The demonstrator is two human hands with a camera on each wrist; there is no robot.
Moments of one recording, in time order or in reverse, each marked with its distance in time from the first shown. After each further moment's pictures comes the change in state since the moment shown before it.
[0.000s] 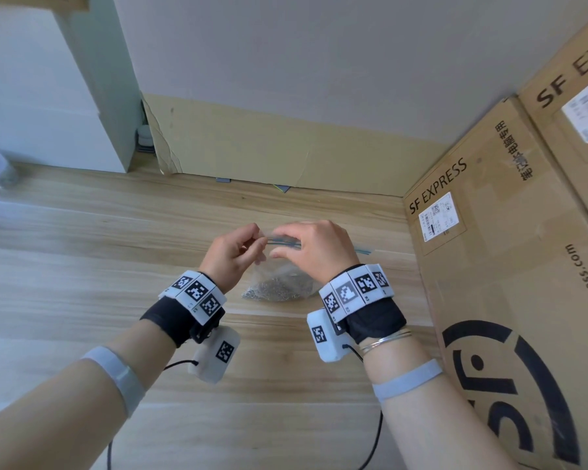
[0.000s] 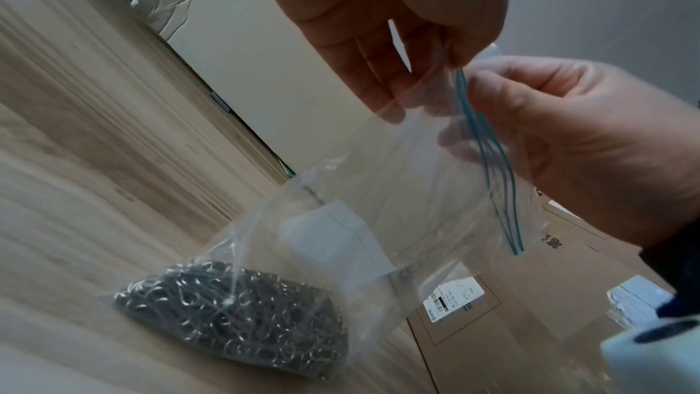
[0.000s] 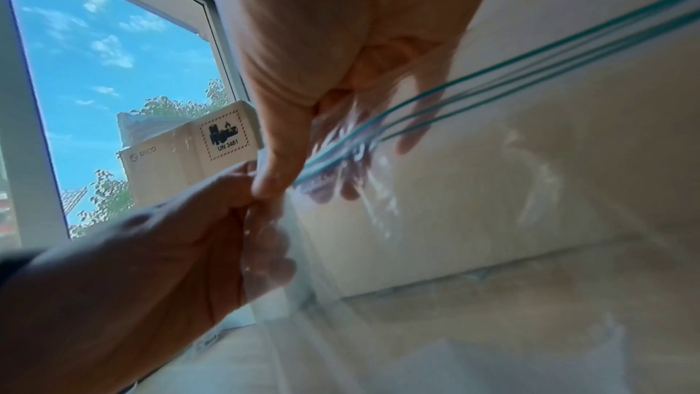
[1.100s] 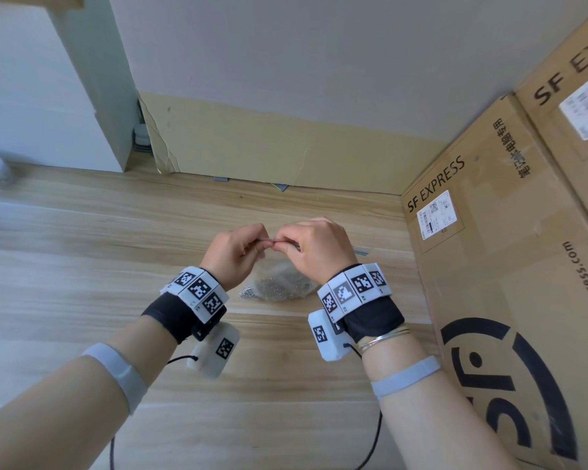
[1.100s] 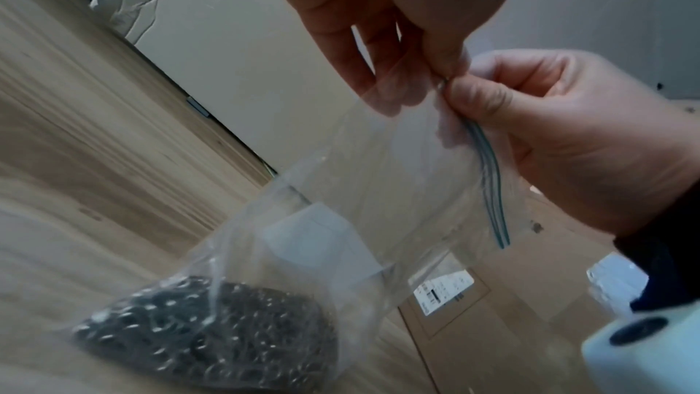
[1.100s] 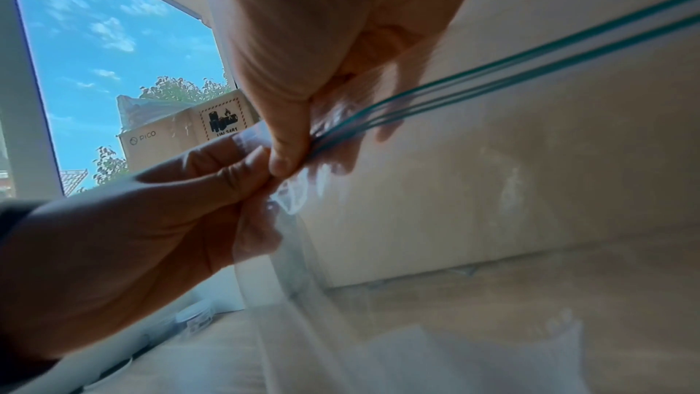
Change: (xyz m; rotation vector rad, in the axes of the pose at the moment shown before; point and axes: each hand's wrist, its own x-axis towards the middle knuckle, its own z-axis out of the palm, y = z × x) left_hand 0.005 0.006 0.001 0.166 0.003 0.211; right_hand 0.001 0.012 0.014 -0.048 0.152 -0.110
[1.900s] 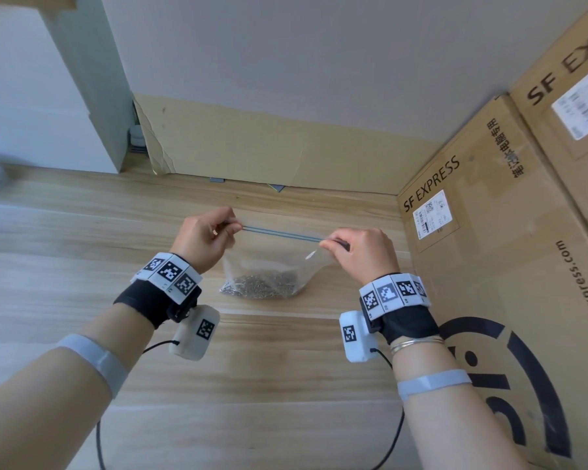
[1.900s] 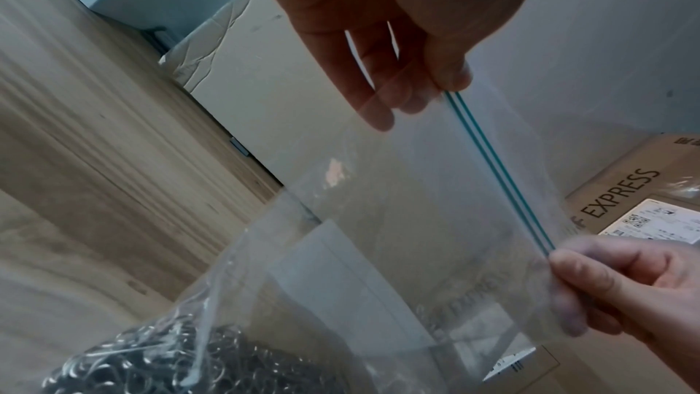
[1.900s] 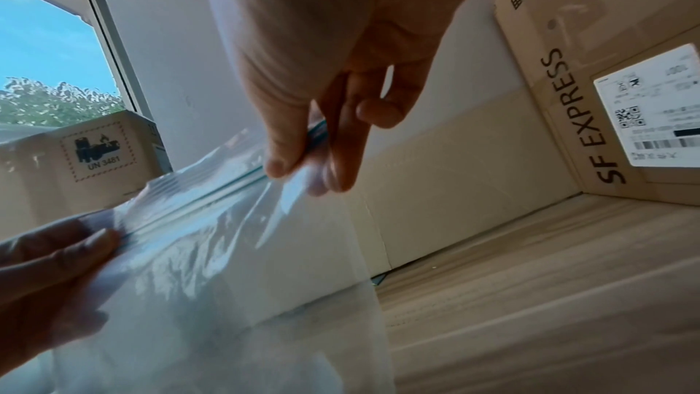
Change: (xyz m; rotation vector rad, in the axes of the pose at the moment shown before) left_hand 0.009 -0.015 -0.029 0.059 0.030 -0.174; right_hand -0.026 0.062 -0.019 -0.003 -0.002 0.316
